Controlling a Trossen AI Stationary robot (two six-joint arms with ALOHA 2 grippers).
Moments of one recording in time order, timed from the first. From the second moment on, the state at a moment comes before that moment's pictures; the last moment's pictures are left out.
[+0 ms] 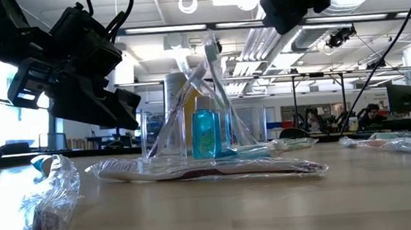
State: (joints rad) left arm 0.04 1.43 0.37 0.55 0.42 0.18; right arm 0.44 1.57 0.72 0.82 1.57 -0.53
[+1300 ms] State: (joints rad) left arm 0.04 1.43 0.37 0.55 0.43 0.18; right arm 0.42 1.57 0.72 0.67 1.57 -0.45
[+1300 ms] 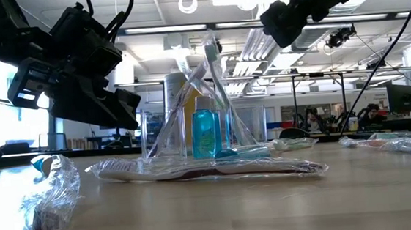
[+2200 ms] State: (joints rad) left arm 0.03 1.43 0.37 0.55 0.45 -0.10; right arm 0.42 1.57 0.72 0.62 1.52 -0.35
